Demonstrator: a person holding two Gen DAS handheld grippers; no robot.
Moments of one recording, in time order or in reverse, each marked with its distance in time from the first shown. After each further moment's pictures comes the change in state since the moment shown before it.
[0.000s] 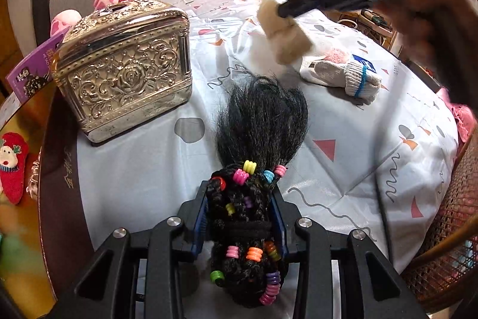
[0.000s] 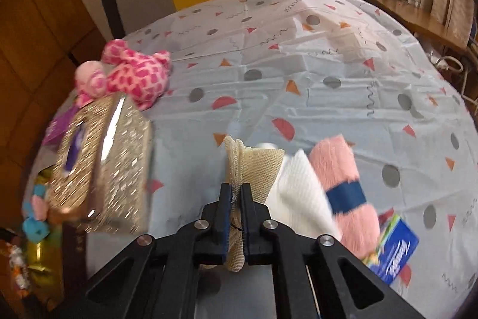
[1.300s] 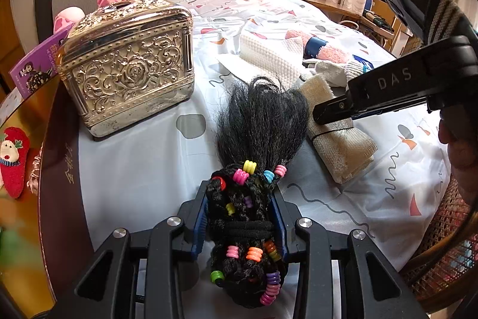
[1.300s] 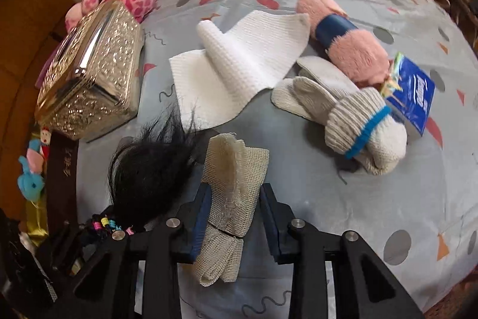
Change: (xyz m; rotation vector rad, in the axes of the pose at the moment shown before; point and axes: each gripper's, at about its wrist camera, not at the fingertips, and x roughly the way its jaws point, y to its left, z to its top) left arm -0.006 0.001 -0.005 -0.010 -0.001 0.003; right arm 0.018 0.005 -0.096 0.114 0.218 -0.072
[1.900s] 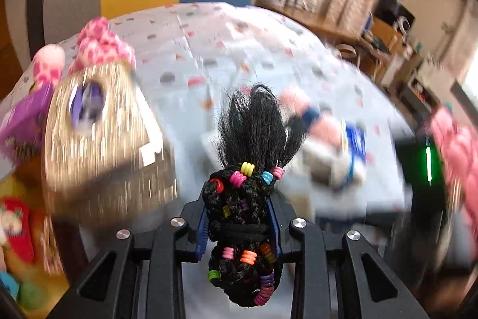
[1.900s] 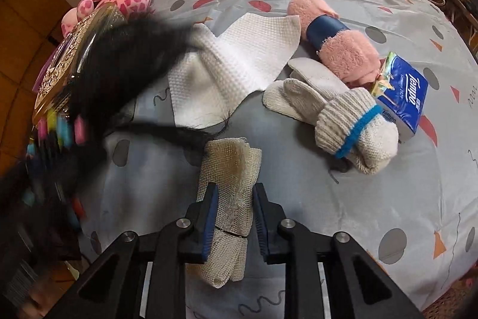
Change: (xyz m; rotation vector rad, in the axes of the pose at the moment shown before) left arm -0.003 -0.004 0.119 -0.063 -0.008 -0.076; right arm -0.009 -0.013 0.000 0.028 0.002 0.045
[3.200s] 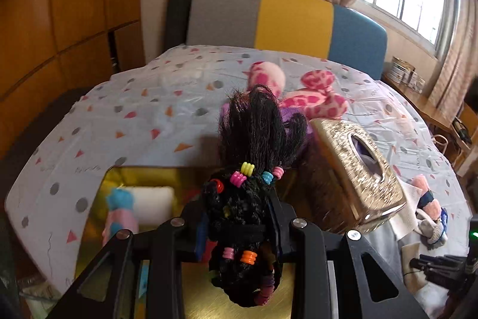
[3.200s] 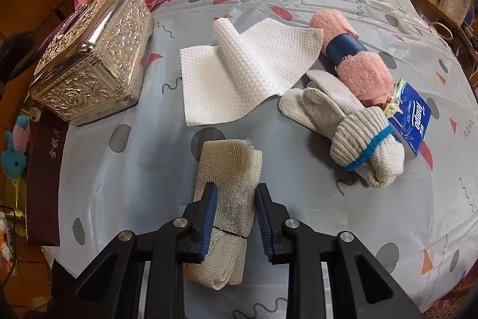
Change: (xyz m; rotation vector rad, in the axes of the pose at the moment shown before) left arm -0.124 0.209 -0.045 -0.352 -0.222 0.406; right arm 0.013 0.037 -0.013 -0.136 -0.028 -0.075
